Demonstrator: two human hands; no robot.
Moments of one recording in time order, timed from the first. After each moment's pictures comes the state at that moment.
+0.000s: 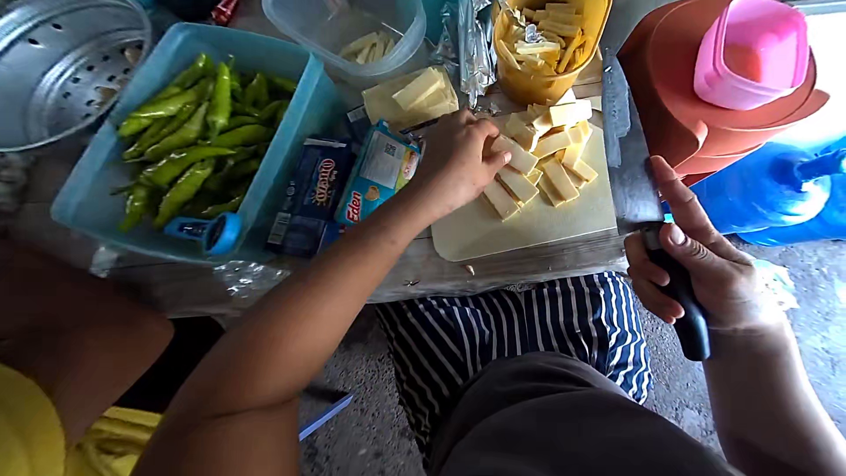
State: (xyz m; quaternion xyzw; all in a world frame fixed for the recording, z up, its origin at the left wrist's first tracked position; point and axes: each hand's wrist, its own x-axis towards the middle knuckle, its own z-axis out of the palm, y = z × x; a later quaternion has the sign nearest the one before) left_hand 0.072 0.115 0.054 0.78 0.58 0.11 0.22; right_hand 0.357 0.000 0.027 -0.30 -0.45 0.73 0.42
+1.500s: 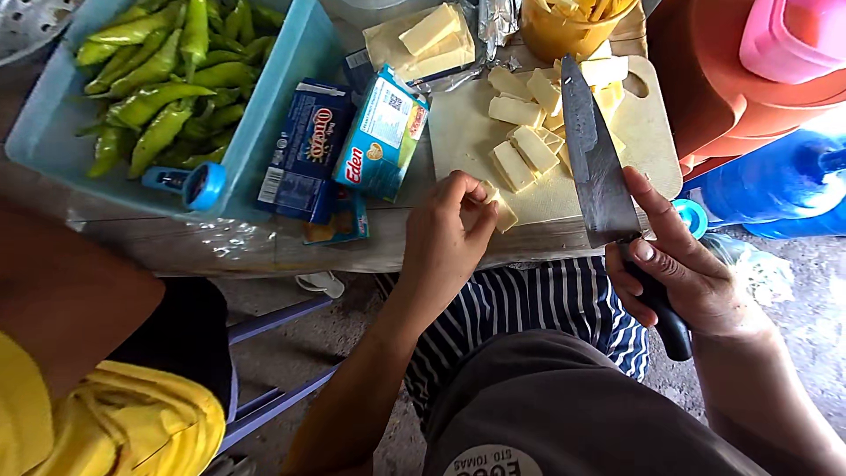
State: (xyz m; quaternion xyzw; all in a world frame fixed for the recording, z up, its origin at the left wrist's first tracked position) left_hand 0.061 -0.007 0.012 0.69 0.60 0.35 0.21; right_hand 0.335 -0.013 0.012 -0.28 -0.52 0.73 0.34
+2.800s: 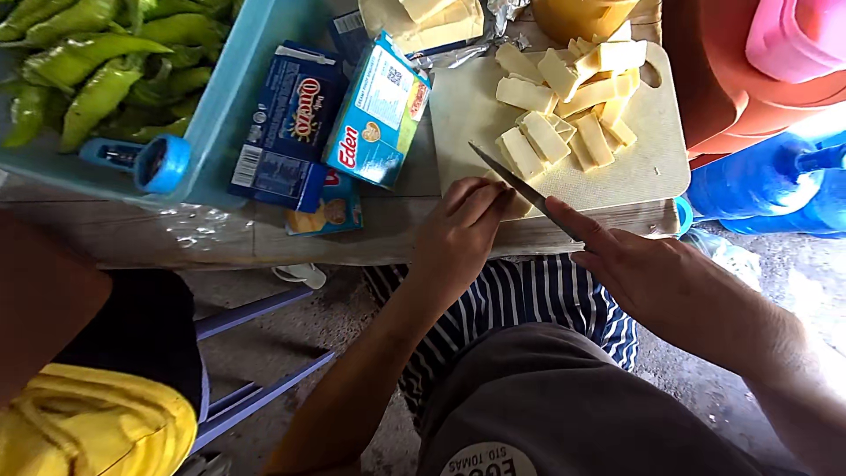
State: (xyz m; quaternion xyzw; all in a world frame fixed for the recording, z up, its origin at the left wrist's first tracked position) left_hand 0.056 -0.007 -0.029 0.81 0.46 0.36 0.00; right_hand 0.291 -0.014 0.054 -0.43 -0.89 0.14 0.00
